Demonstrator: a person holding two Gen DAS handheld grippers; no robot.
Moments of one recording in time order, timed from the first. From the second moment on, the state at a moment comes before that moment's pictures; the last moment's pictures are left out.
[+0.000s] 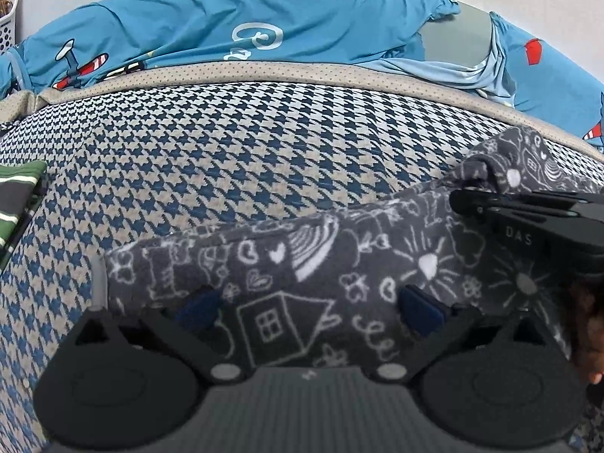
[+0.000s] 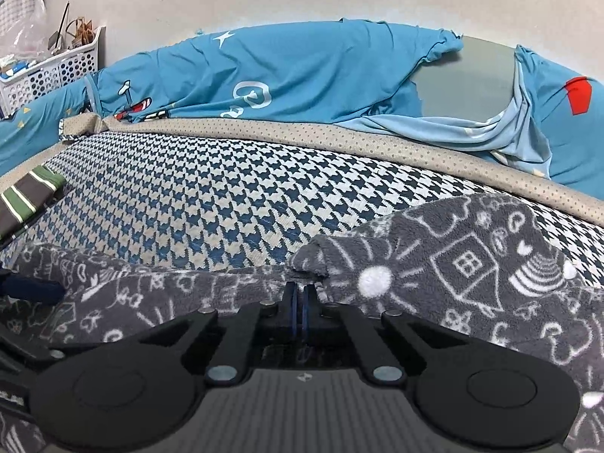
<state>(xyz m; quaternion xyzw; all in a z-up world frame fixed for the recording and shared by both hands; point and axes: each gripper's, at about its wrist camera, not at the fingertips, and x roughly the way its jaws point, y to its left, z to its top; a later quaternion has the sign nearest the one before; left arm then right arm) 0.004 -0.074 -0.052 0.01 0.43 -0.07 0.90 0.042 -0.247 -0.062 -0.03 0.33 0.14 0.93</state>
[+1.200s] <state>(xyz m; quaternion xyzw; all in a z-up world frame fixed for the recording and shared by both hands) 0.036 -0.089 -0.054 0.01 0.40 -0.03 0.92 -0.046 -0.271 -0.057 -0.06 0.36 0.26 0.90</state>
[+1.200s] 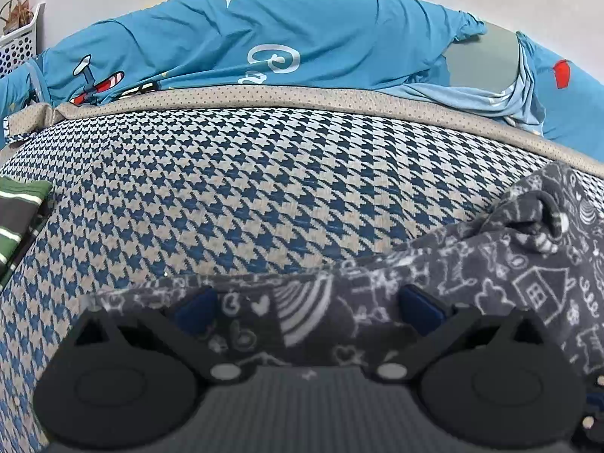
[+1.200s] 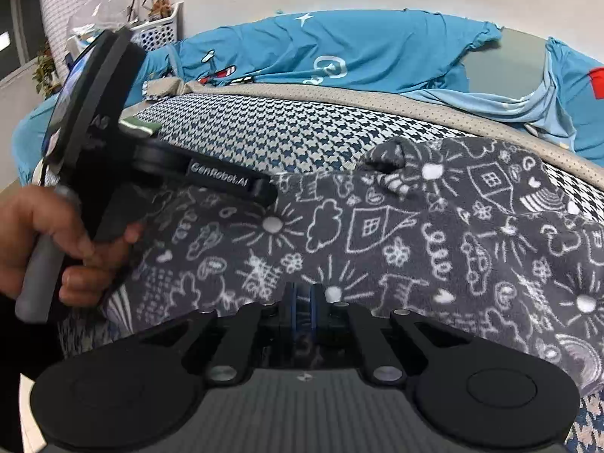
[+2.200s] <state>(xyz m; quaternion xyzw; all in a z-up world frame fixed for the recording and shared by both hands) 0.027 -0.087 -0.058 0.03 0.39 -0.04 0.92 -0.075 -0.270 -0.044 -0.10 0.35 0.25 0.90</state>
